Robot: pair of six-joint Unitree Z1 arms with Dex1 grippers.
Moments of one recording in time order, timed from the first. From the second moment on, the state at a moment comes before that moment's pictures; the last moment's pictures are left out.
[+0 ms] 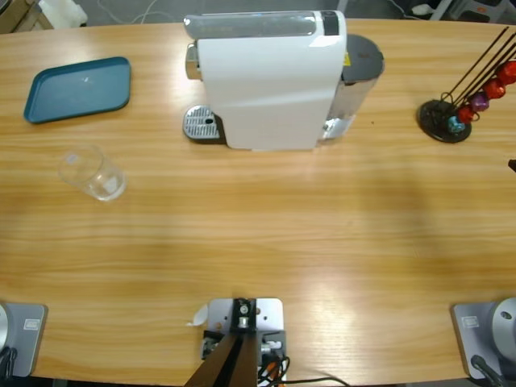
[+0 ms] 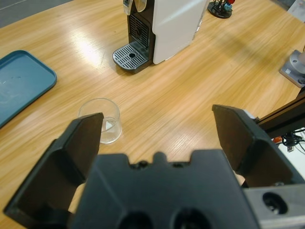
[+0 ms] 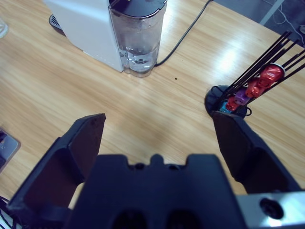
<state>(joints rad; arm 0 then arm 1) -0.60 0.62 -0.66 0.54 -0.18 -0.05 0.68 0.76 -0.80 0.70 -0.16 0.03</state>
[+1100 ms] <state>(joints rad) -0.60 1.48 -1.22 0.27 -0.23 -0.44 0.68 0.76 -0.80 0.70 -0.16 0.03</state>
